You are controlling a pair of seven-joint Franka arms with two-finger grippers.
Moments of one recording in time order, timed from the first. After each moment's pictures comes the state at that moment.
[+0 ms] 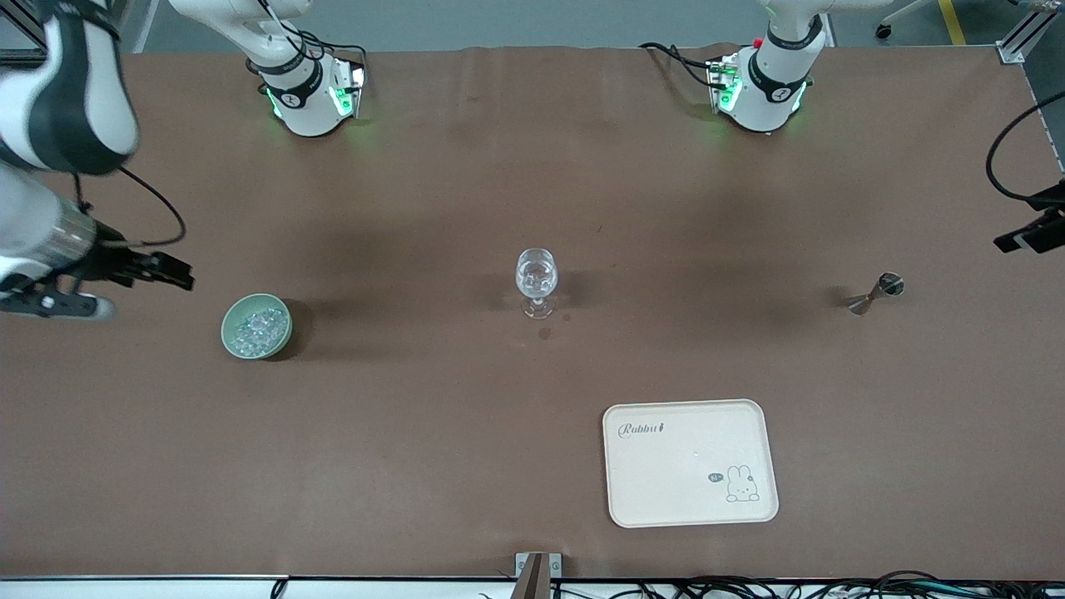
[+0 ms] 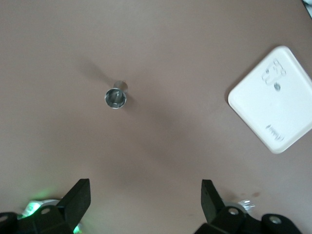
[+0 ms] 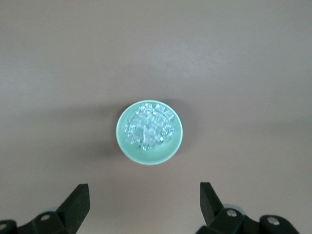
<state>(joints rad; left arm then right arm) -0.02 0.08 0.34 -1.59 -0.25 1.53 -0.51 0.02 0.08 -0.08 -1.94 0.00 1.98 0.01</state>
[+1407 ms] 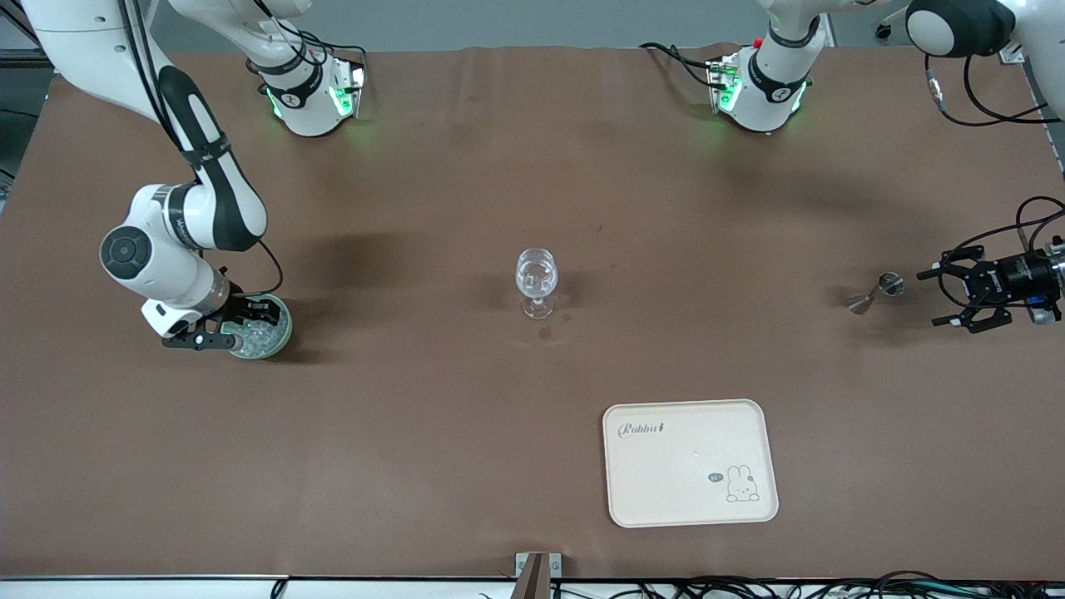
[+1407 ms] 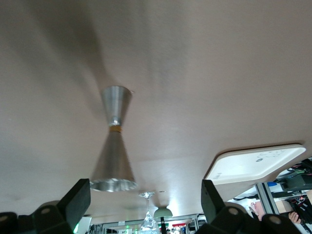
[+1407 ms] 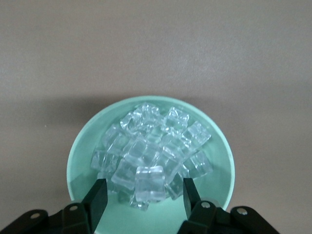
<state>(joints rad) 0.04 0.71 0.72 -1.72 -1.04 1.47 -0.36 0.03 0.33 -0.06 -2.21 0.00 2.52 -0.01</state>
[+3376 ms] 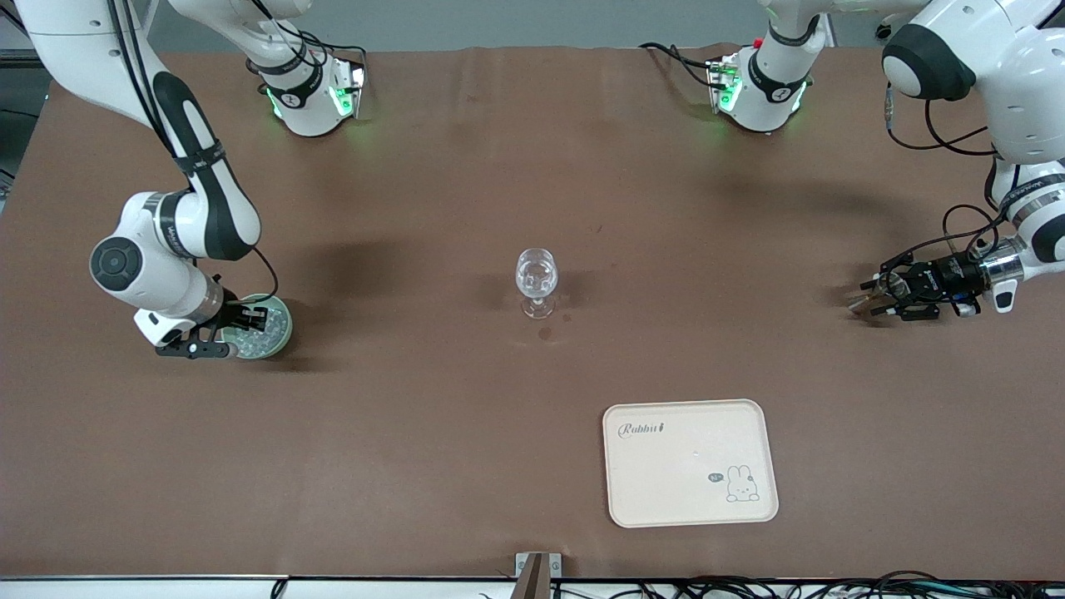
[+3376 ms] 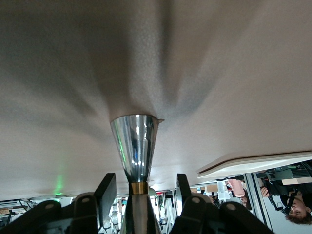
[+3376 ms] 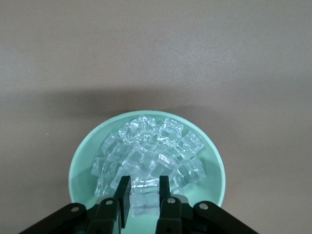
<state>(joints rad) -0.01 0.84 0.74 -1.88 -1.28 1.43 -0.22 0.02 0.34 -0.06 -2.11 0.00 2.39 -0.01</state>
